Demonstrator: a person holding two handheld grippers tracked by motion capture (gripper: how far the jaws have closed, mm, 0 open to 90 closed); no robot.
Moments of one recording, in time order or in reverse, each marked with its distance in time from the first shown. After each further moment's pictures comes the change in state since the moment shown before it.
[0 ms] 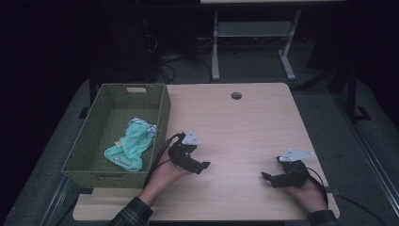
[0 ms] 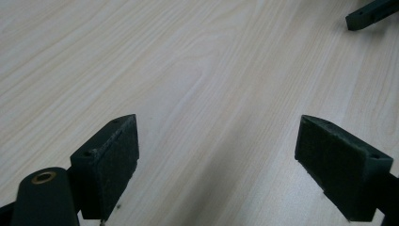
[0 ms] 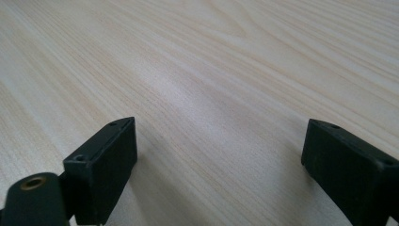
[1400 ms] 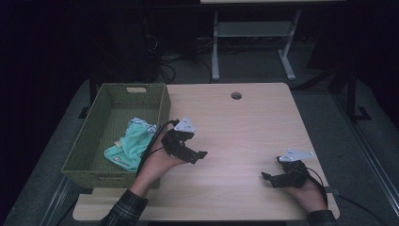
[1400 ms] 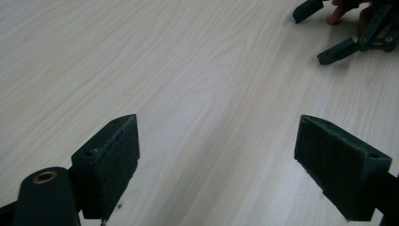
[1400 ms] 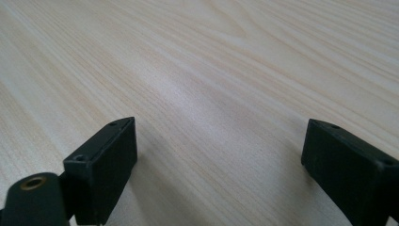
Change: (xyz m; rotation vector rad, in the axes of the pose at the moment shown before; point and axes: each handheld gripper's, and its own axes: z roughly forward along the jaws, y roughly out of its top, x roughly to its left) left arm 0.012 0.031 -0.041 -0.039 -0.023 0.020; right arm 0.000 0.000 0.000 -0.001 -0.001 0.000
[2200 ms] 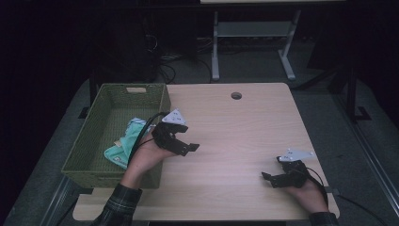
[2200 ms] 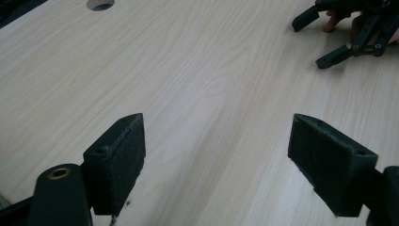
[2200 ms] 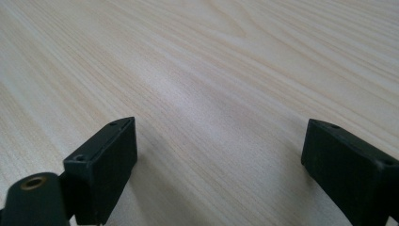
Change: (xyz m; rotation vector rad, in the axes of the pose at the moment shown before) left arm 0.021 0.003 -0.025 -0.024 -0.015 0.017; right arm 0.000 0.000 0.000 -0.003 0.000 -0.006
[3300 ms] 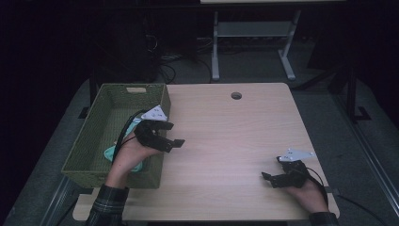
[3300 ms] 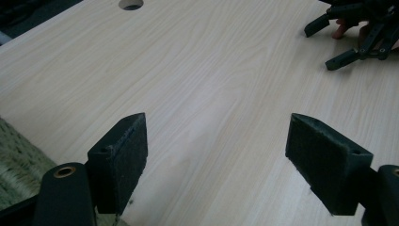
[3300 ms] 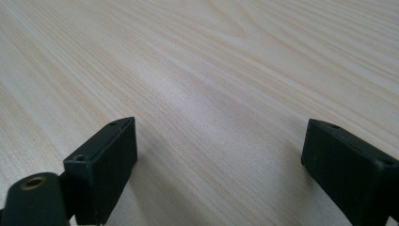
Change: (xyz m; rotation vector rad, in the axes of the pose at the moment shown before) left arm 0.019 -0.017 -0.036 -0.038 0.033 -0.045; right arm 0.000 0.000 0.000 0.000 0.000 0.000
